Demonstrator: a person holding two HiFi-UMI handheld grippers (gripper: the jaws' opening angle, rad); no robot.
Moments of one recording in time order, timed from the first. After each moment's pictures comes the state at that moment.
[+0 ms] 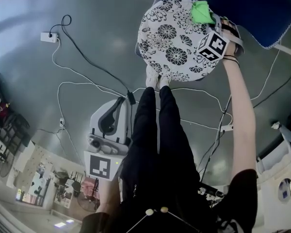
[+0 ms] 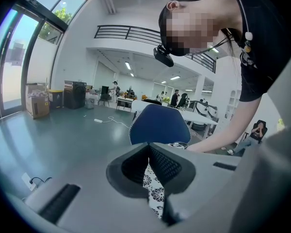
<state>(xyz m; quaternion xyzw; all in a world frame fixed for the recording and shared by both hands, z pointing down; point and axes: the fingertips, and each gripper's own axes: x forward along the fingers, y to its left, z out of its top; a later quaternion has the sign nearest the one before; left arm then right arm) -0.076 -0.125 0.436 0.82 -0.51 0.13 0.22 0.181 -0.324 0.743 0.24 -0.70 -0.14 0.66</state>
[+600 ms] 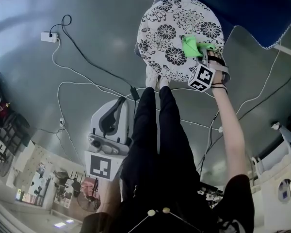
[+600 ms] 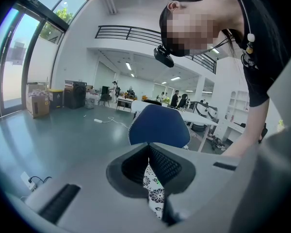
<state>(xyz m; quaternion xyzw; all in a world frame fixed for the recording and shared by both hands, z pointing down) -0.071 -0.125 0.439 0.82 -0.52 0.12 0.22 0.171 -0.159 0.793 0.13 -0.72 -0.07 0.68</state>
